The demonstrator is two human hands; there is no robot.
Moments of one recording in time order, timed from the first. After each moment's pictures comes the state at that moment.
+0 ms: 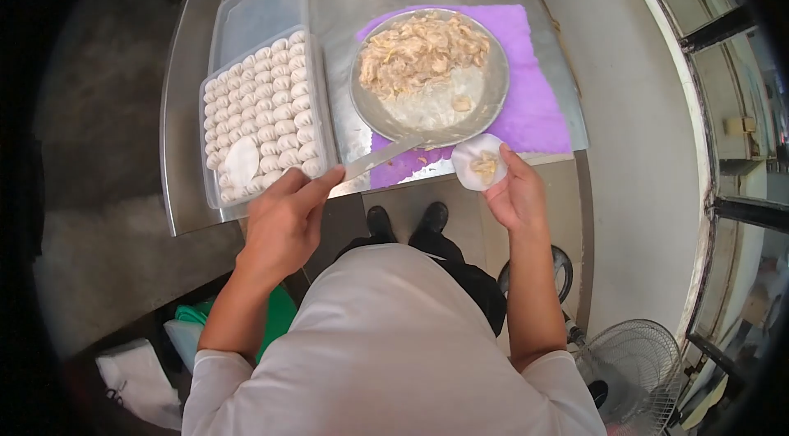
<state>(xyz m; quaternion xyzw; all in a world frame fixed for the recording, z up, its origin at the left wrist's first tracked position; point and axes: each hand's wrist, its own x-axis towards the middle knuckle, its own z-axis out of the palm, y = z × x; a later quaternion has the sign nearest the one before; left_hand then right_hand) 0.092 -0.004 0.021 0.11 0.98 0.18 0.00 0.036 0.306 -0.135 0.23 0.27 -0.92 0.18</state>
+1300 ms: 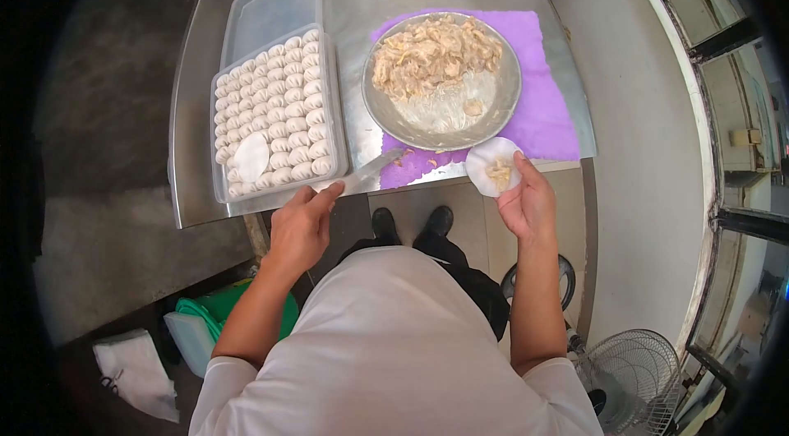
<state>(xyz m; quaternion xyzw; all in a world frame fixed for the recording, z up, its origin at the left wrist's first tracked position) 0.121 -0.030 -0.038 0.04 0.98 0.18 0.02 0.041 0.310 -0.138 0.23 0.28 -0.92 0.15</state>
